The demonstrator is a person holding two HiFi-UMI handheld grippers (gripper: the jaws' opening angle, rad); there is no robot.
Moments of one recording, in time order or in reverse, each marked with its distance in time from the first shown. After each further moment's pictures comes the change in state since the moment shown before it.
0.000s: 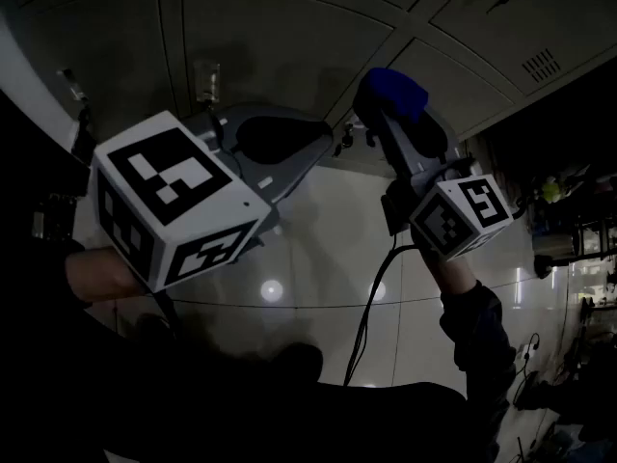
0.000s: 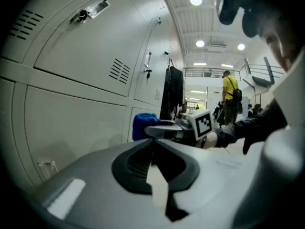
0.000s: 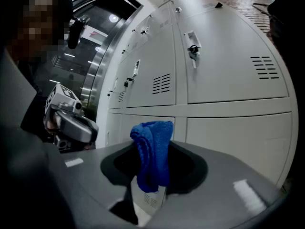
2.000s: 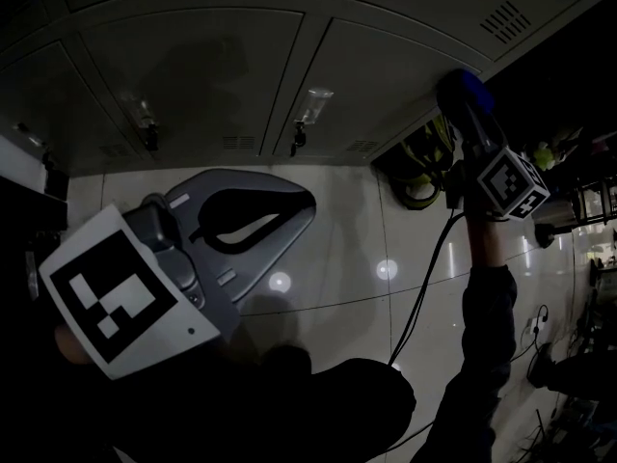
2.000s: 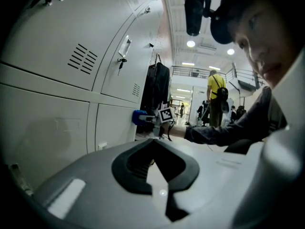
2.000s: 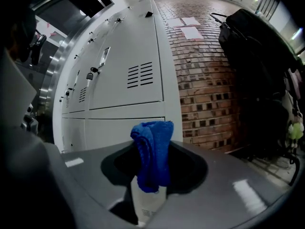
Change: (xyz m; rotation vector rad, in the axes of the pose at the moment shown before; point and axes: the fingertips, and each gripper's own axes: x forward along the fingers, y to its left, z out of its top) left arm 0.039 -0.079 0.014 -0.038 0.057 -0.183; right arm -0.120 -0.247 -0.019 0.162 0.034 -0.397
